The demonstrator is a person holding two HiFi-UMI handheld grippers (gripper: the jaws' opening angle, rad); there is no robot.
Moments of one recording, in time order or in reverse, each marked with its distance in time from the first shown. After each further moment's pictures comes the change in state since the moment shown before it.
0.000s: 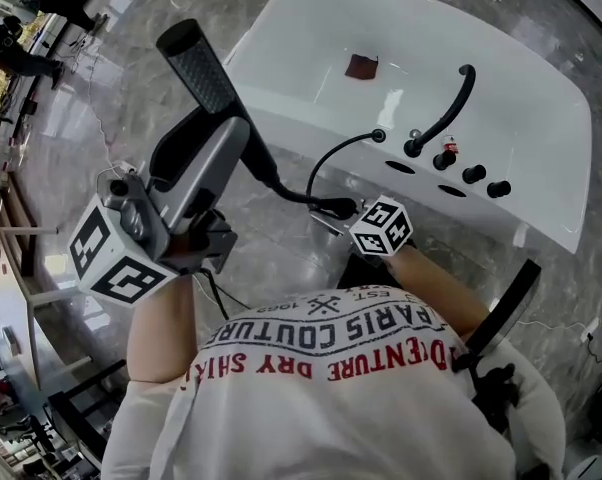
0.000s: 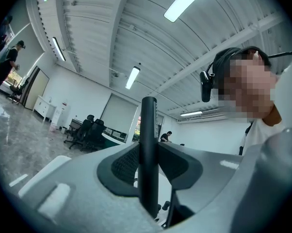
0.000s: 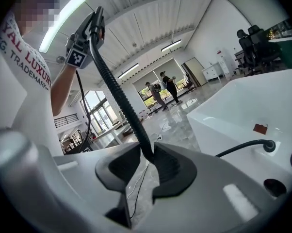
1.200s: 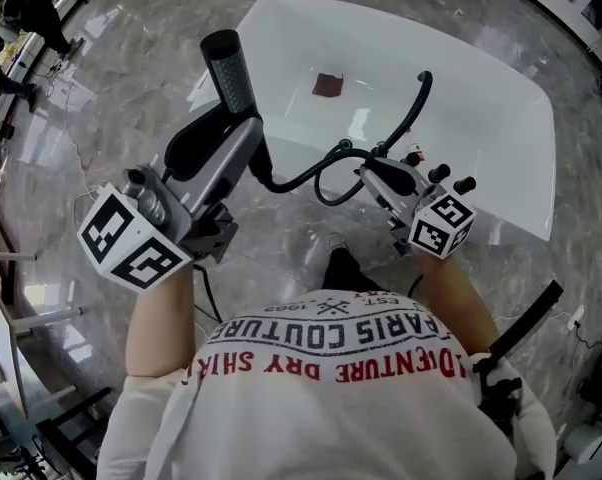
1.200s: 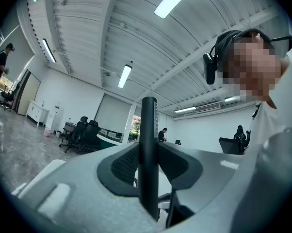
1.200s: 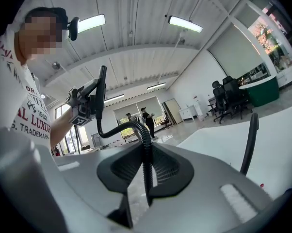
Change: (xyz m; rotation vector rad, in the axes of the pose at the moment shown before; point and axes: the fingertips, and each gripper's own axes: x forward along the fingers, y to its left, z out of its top) left arm 0.016 -0.015 -0.005 0.061 0.026 -0.048; right arm -0.188 -0.011 0.145 -0.075 -0.422 -0.337
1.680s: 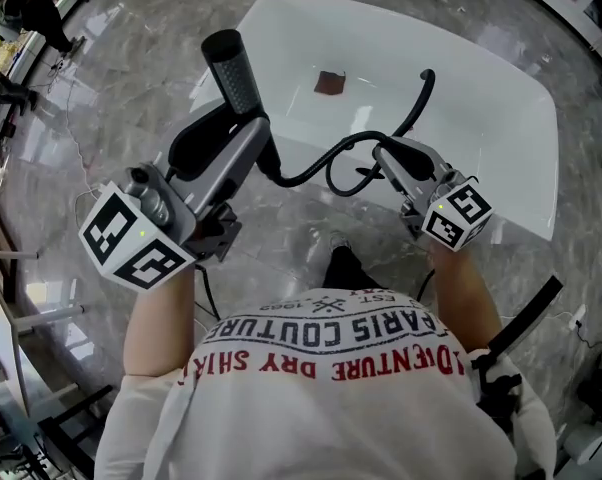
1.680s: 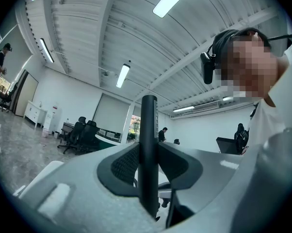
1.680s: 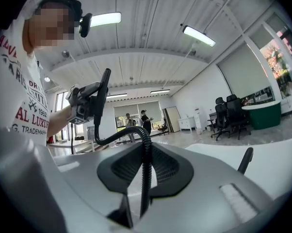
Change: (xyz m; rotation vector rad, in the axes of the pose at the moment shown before) left arm 0.003 -0.003 0.000 0.013 0.003 -0.021; right arm -0.003 -0.007 0.048 -0.189 -0.049 -0.034
